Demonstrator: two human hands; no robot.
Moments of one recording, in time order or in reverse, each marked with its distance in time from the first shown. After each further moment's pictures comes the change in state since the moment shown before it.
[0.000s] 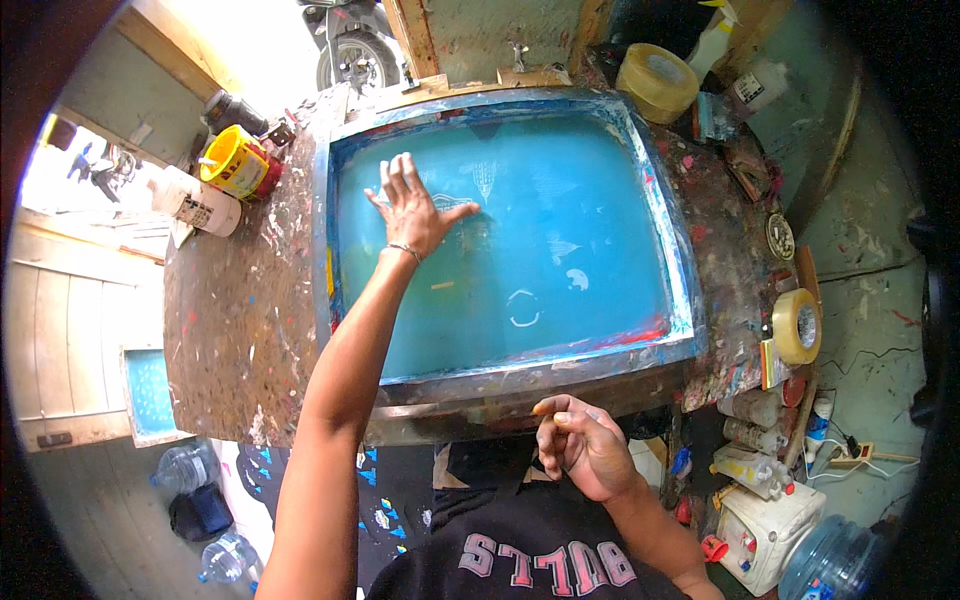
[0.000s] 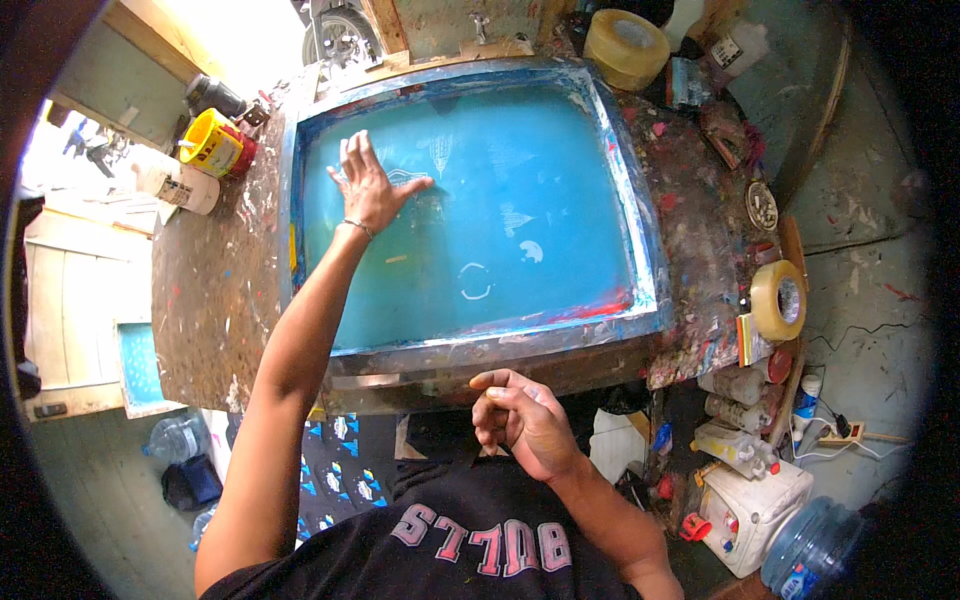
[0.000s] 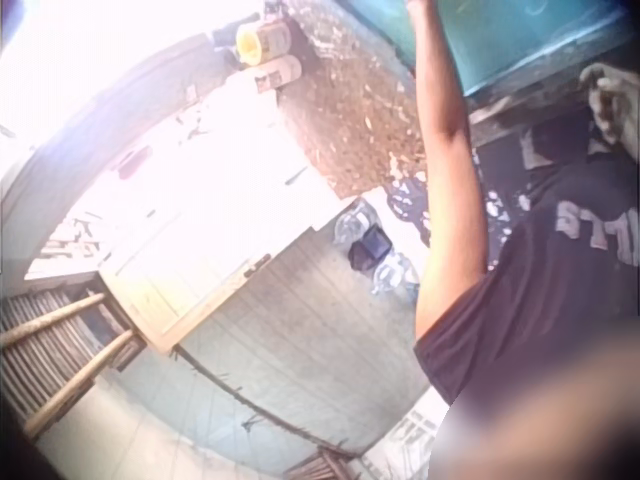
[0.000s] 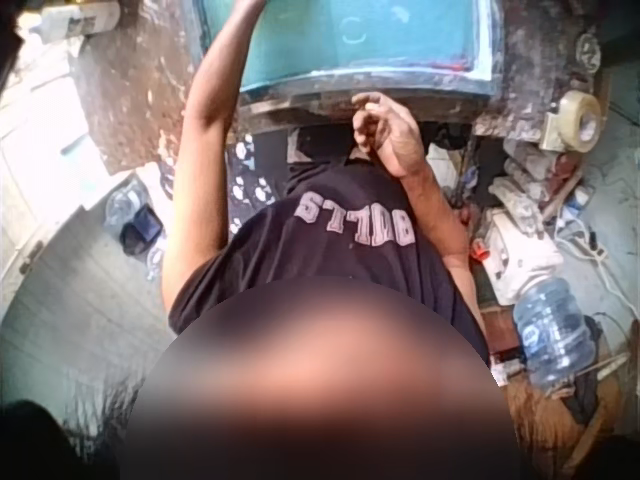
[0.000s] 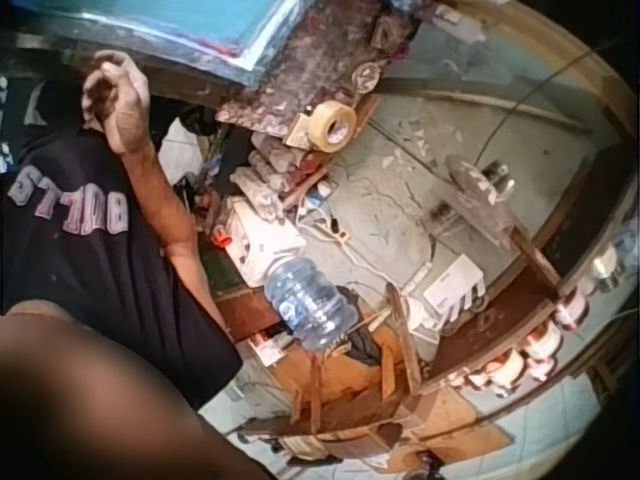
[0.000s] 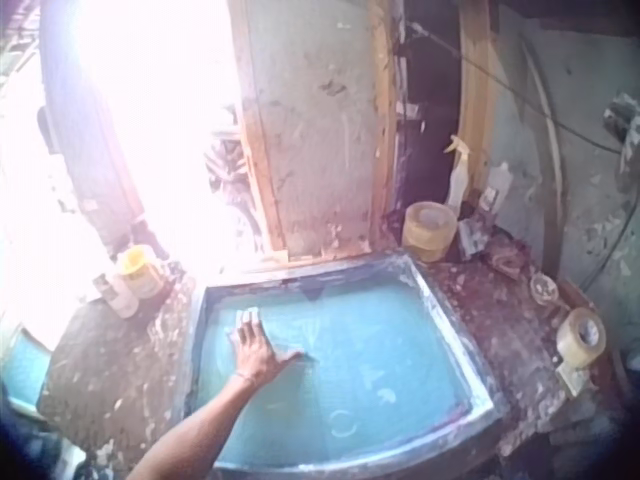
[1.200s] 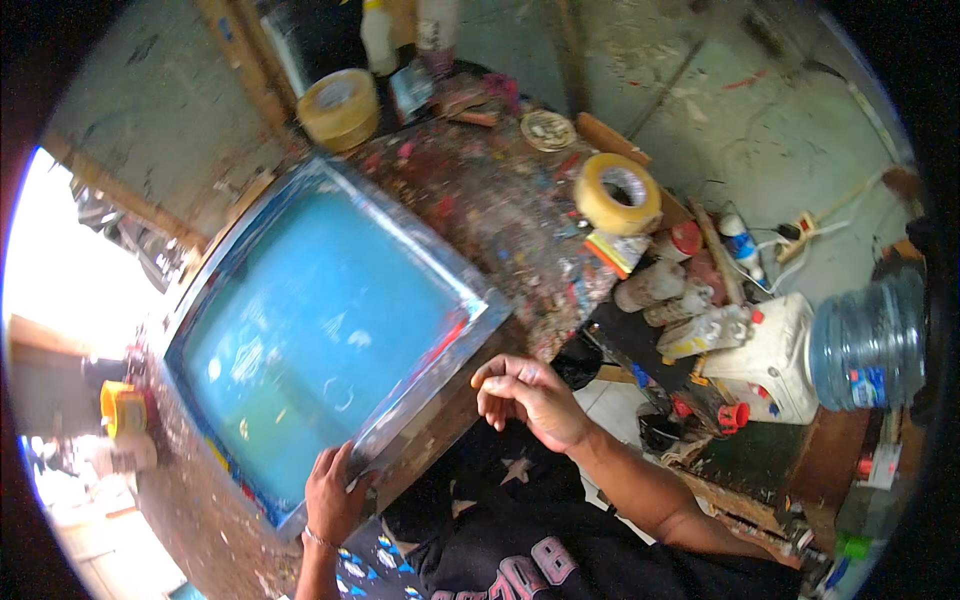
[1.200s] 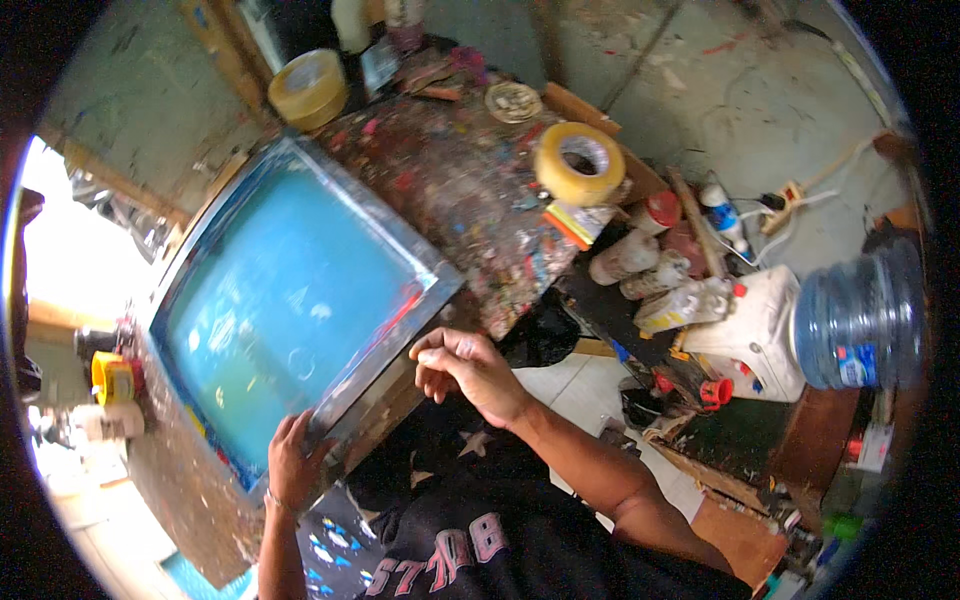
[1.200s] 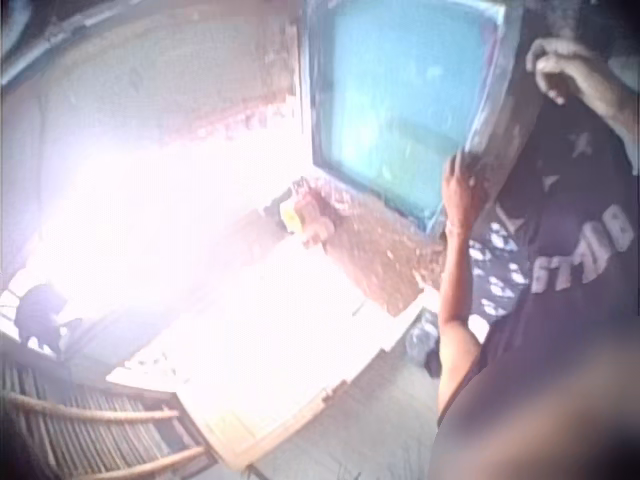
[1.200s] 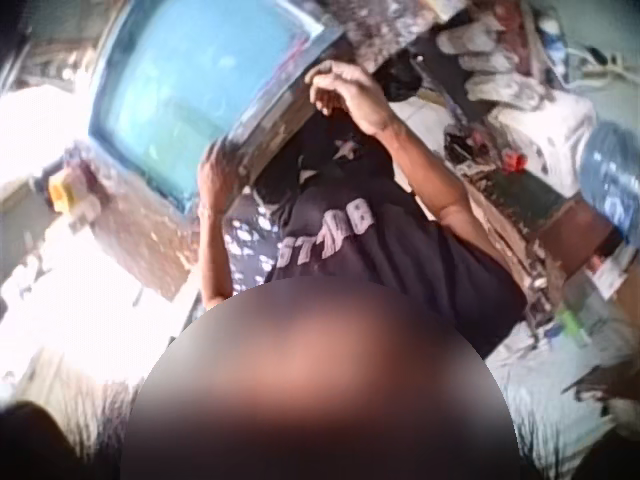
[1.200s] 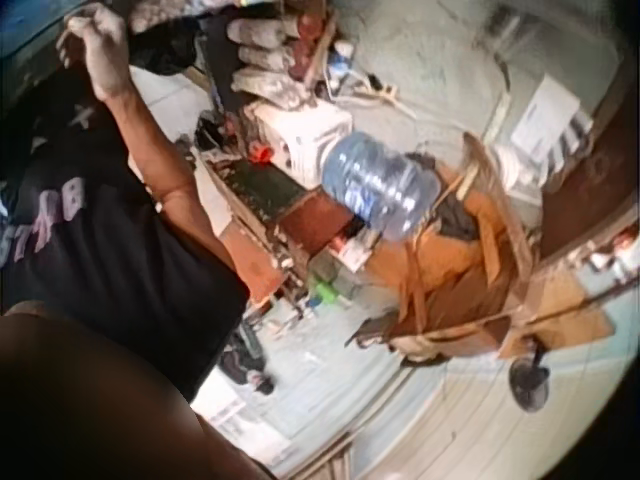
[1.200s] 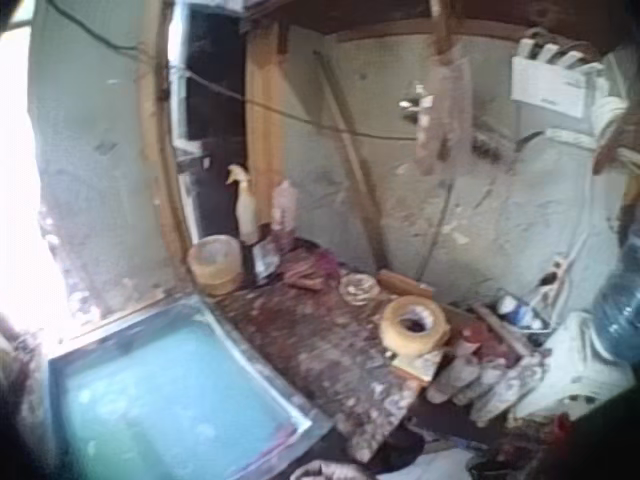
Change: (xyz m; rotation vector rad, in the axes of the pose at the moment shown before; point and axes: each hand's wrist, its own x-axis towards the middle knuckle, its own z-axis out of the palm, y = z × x) left_hand -0.180 0.080 -0.126 -0.303 -0.666 0.394; right_hand -0.063 -0.054 -0.079 -0.198 0.241 -0.512
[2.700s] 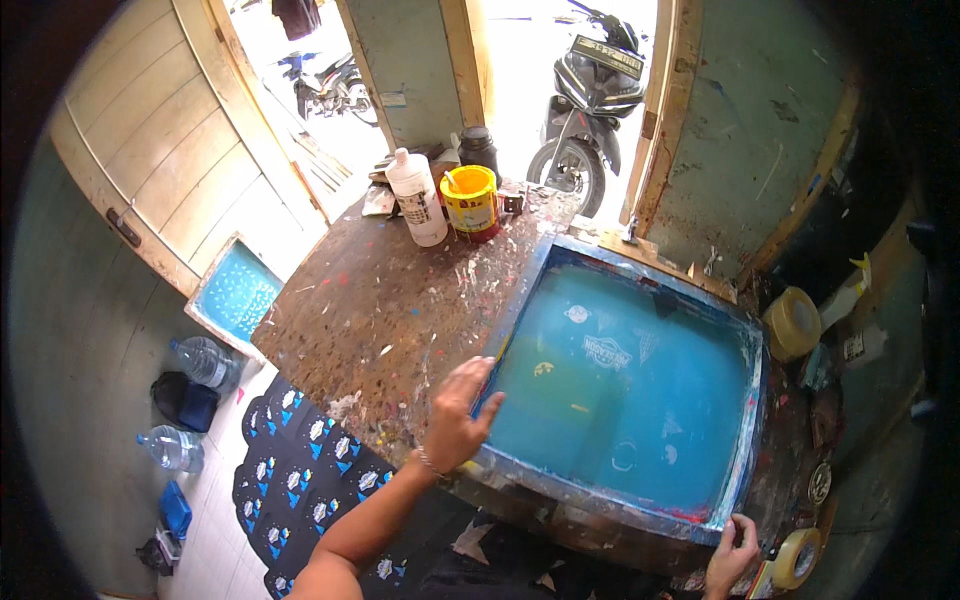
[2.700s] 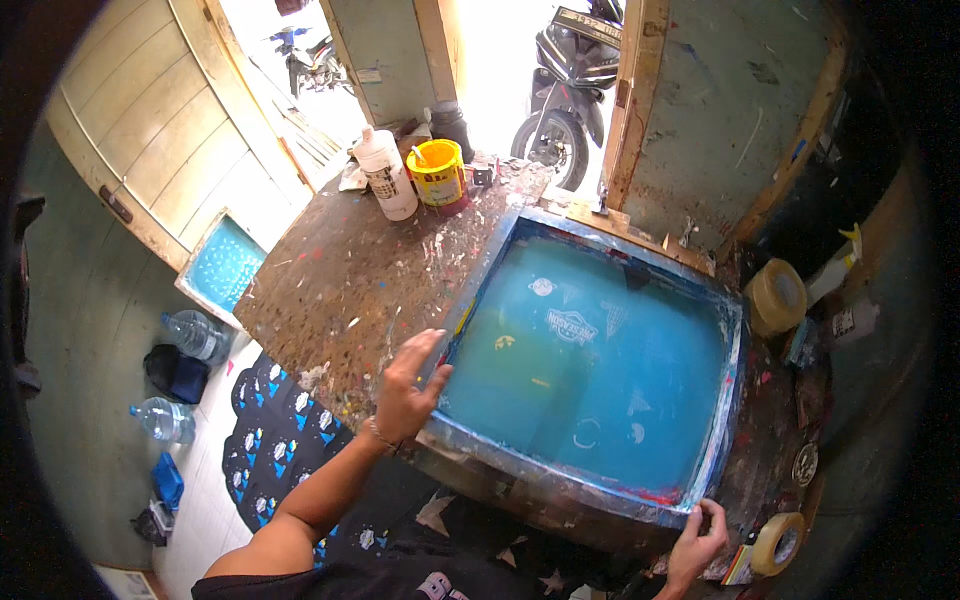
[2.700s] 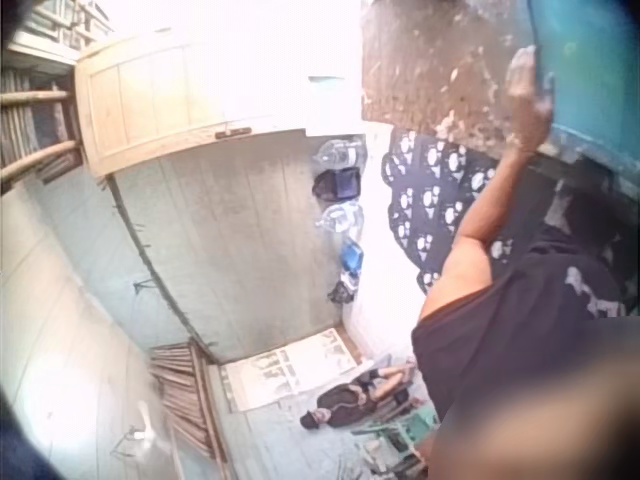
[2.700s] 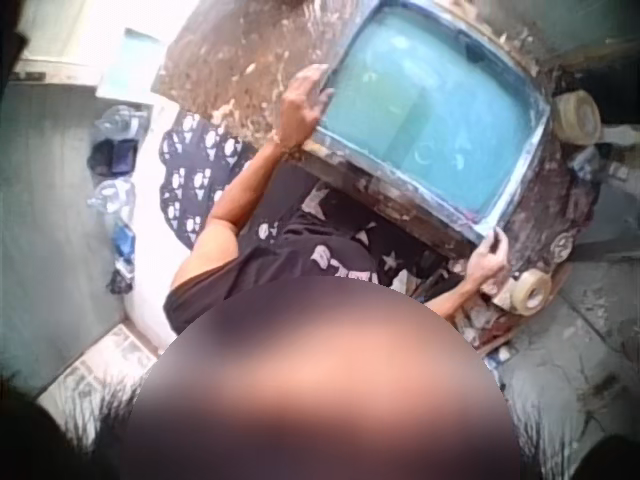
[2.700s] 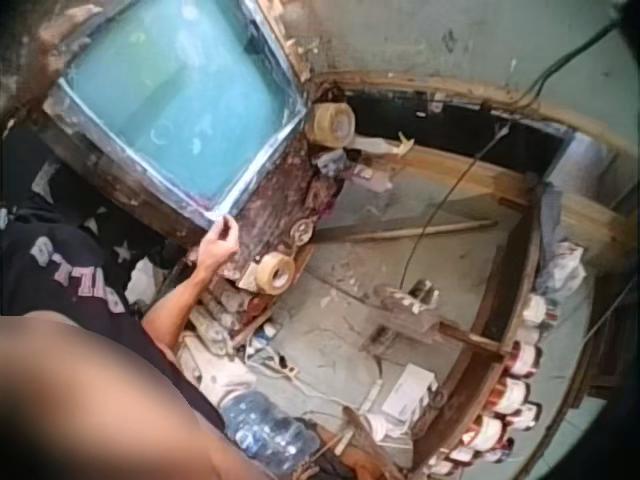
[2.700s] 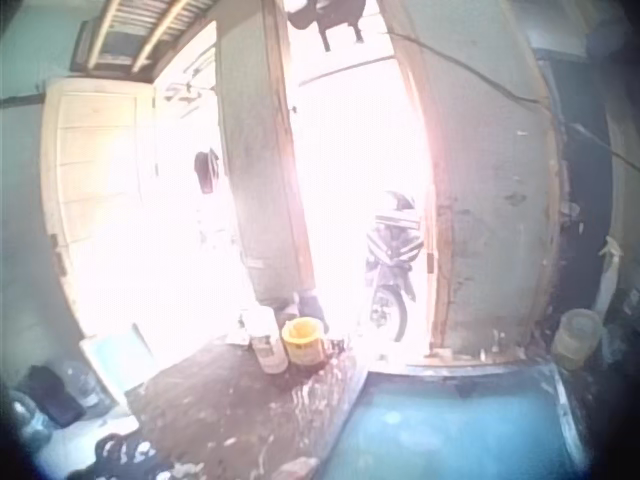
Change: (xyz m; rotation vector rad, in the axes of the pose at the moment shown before) left_hand -0.083 -0.083 -0.048 -0.094 1.013 -0.382; right_hand 0.067 -0.036 0.017 -1.313 0.300 -0.577
